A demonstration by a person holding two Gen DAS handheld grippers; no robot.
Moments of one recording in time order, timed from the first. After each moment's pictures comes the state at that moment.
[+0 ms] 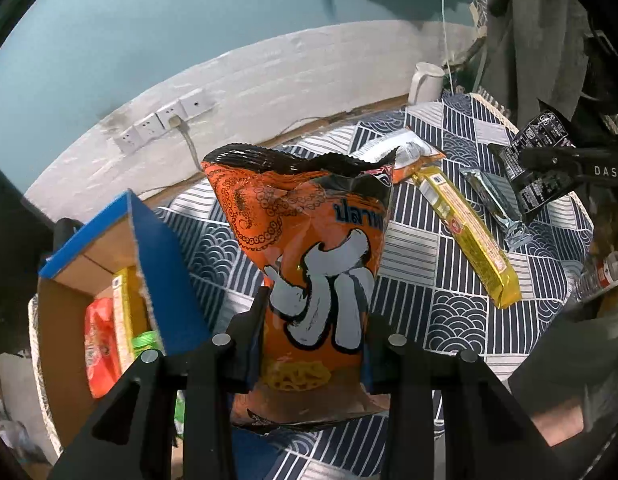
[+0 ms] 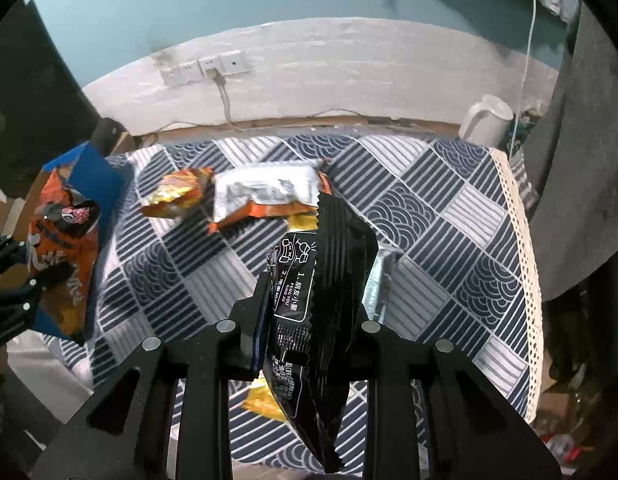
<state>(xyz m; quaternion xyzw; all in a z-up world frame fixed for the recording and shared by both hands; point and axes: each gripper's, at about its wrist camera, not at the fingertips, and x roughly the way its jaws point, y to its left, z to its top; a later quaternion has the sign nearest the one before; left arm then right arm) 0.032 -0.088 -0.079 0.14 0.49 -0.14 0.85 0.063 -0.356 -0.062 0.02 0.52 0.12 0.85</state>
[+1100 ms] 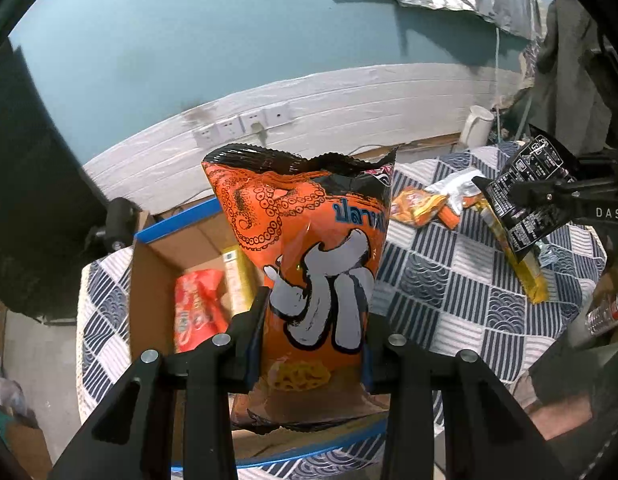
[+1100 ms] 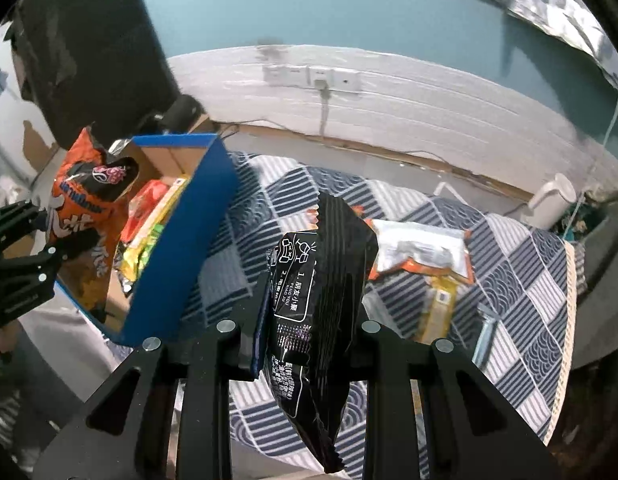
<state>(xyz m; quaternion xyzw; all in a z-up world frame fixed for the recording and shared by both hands) 0.000 0.035 -0.027 0.10 0.45 -0.06 0.89 0.060 -0.195 -0.011 -0.05 0.49 0.23 0.84</state>
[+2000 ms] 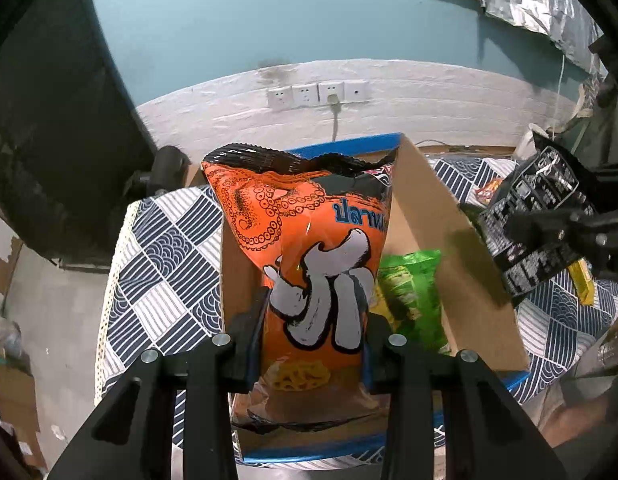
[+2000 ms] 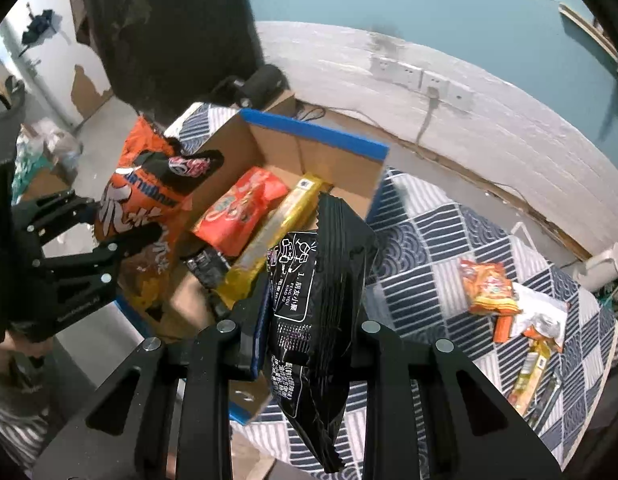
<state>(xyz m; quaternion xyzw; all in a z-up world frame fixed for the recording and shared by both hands) -0.009 0.152 -0.056 0.05 0.47 0.02 0.88 0.053 -0.023 -0.021 -0.10 0.51 0.34 0.79</state>
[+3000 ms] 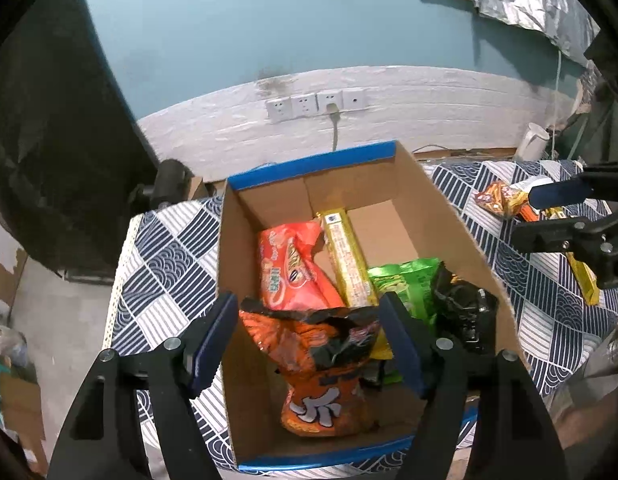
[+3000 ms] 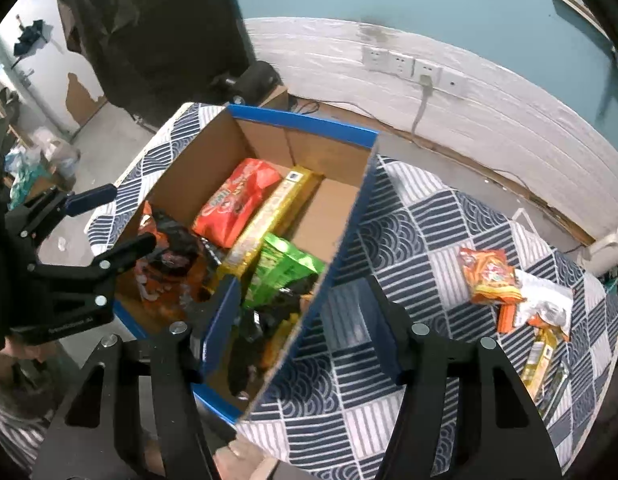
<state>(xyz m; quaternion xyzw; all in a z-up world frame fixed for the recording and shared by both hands) -0.009 0.139 -0.049 0.07 0.45 0.02 0.89 0.059 -0.047 -0.023 -0.08 0.51 0.32 0.79</state>
